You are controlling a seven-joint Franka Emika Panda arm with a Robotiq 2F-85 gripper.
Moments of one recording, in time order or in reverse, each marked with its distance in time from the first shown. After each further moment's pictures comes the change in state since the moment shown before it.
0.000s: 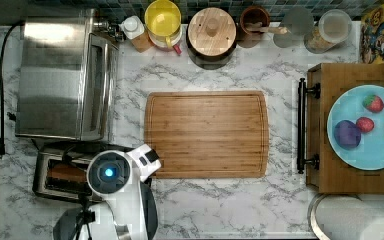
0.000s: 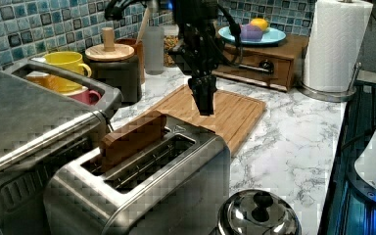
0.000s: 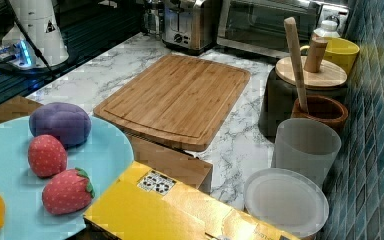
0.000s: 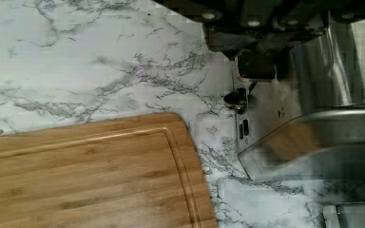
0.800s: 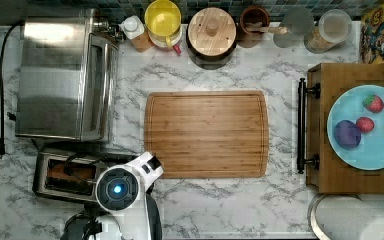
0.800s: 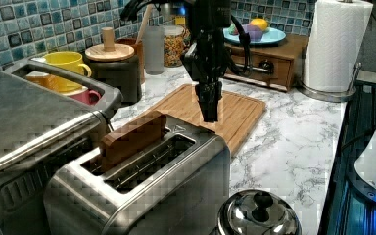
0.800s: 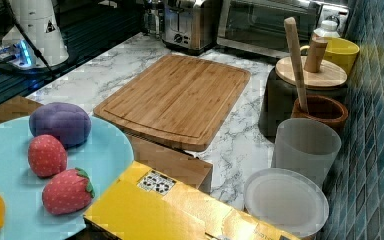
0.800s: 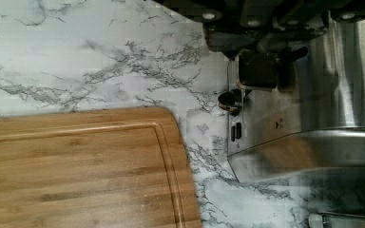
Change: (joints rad) arm 0.022 -0.045 -0.004 -0.088 0.038 0.094 -0.086
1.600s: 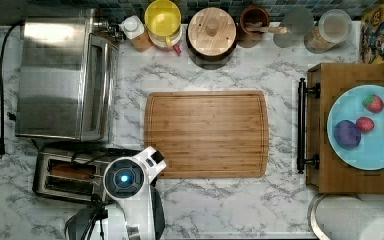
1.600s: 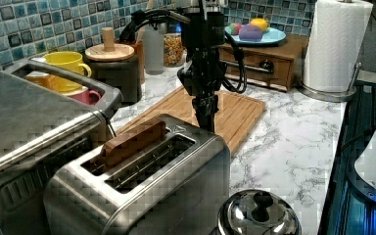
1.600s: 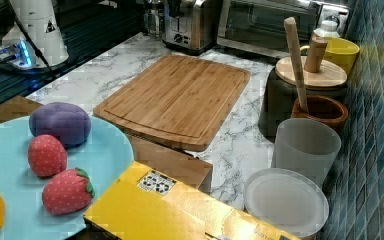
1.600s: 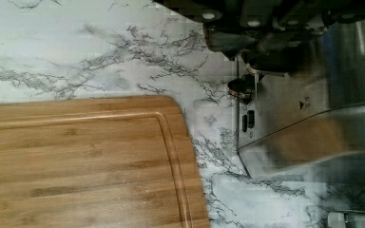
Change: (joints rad) arm -0.004 0.075 -0.008 -0.004 0.003 0.059 -0.033
